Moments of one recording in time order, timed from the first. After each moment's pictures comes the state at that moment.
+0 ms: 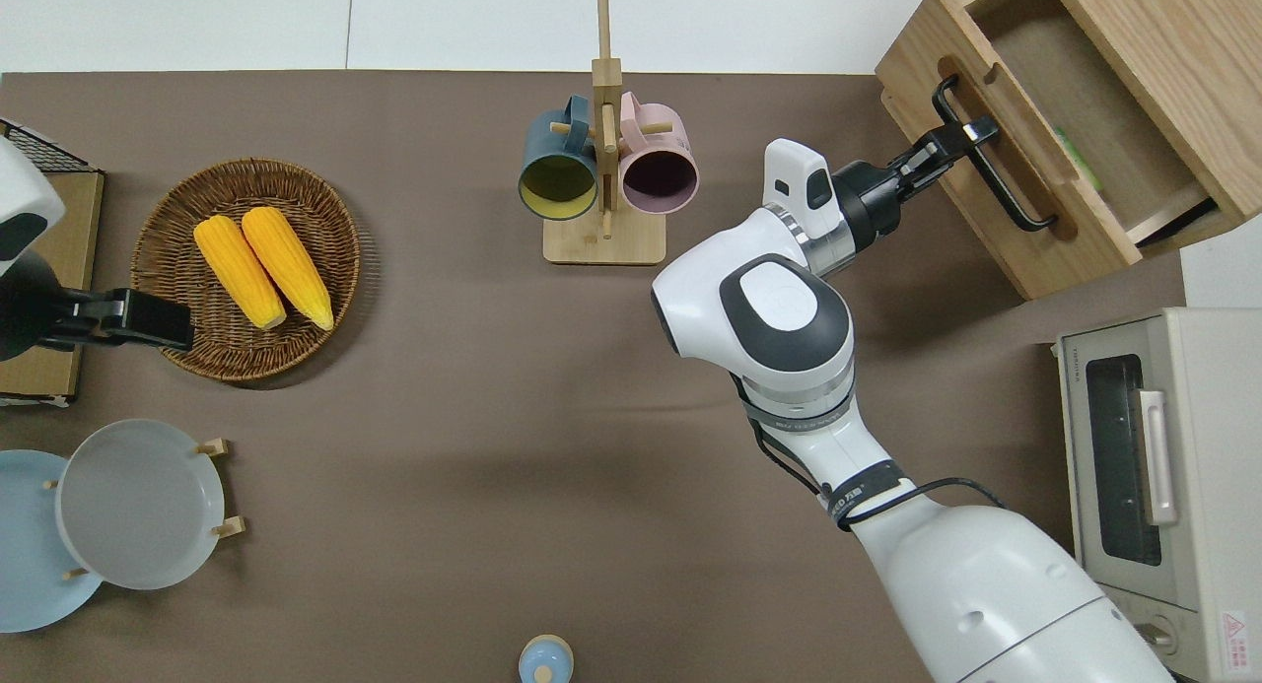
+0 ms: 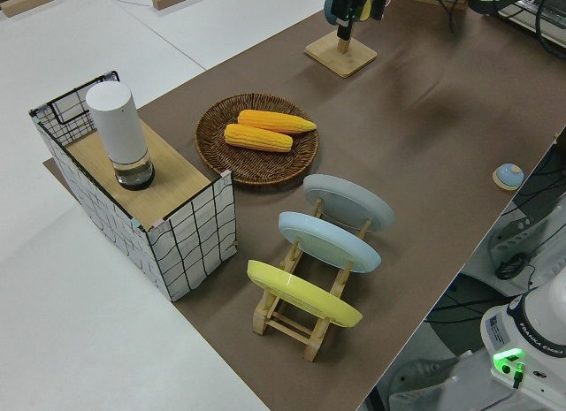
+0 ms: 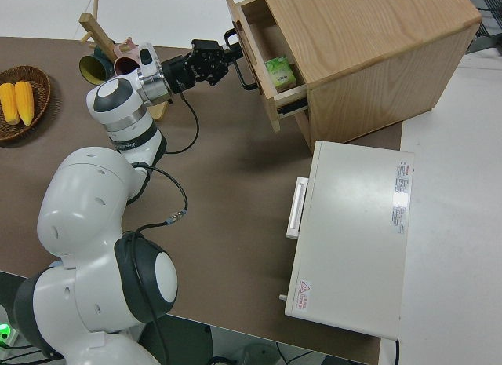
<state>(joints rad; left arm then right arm) 0.03 0.04 -0.06 -1.51 0.00 1.52 0.02 0.43 0.56 0.00 -1.55 -1.63 1.63 0.50</state>
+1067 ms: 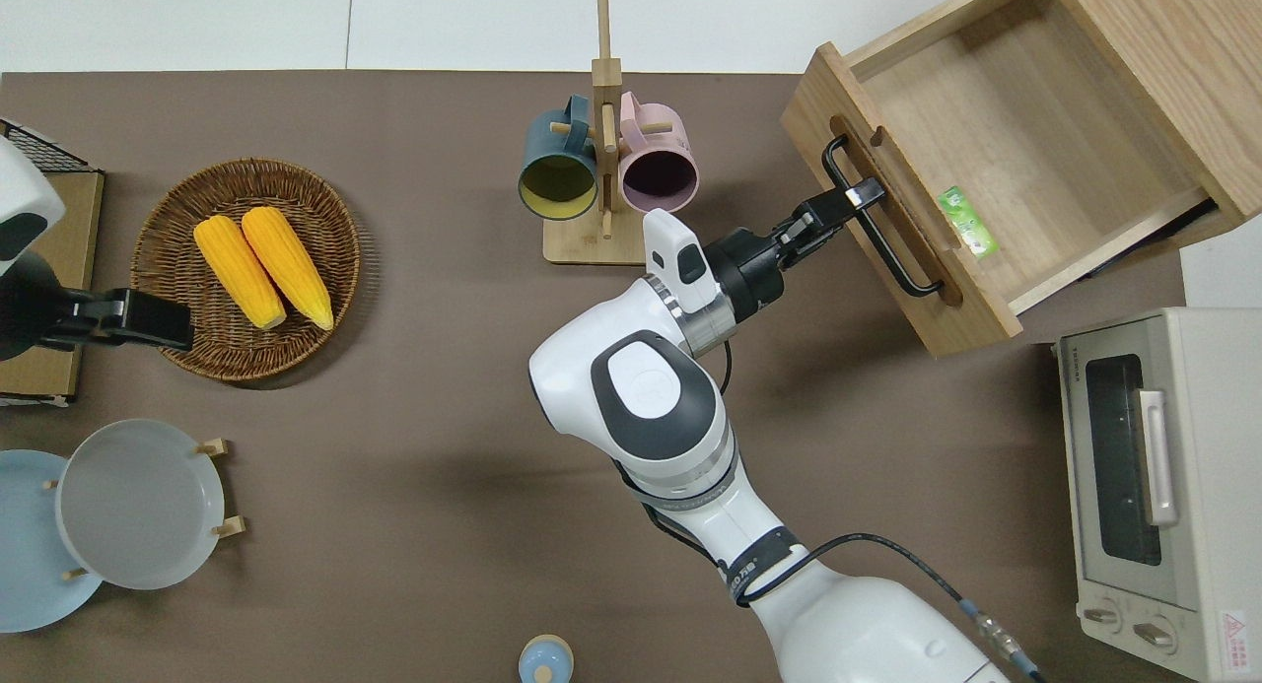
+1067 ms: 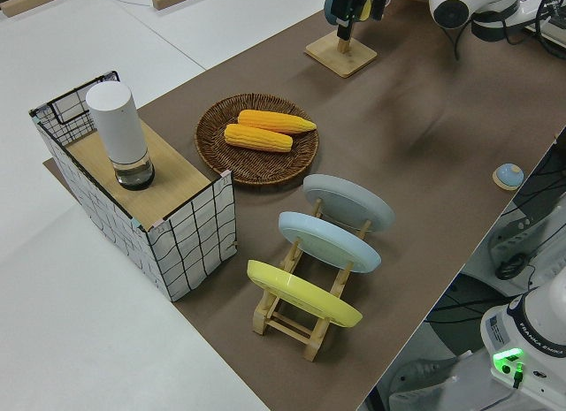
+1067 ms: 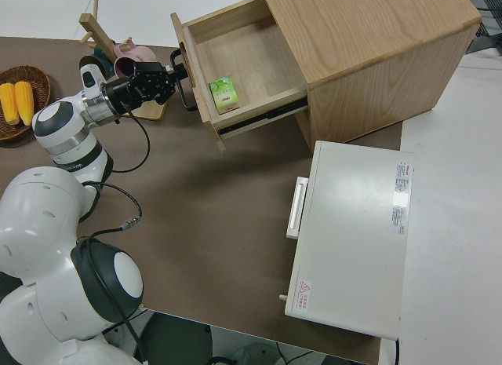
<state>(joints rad) 0.03 0.04 -0.06 -1.51 0.00 1.52 0.02 0.63 0.56 0.00 -1.54 -1.52 1.49 0.50</state>
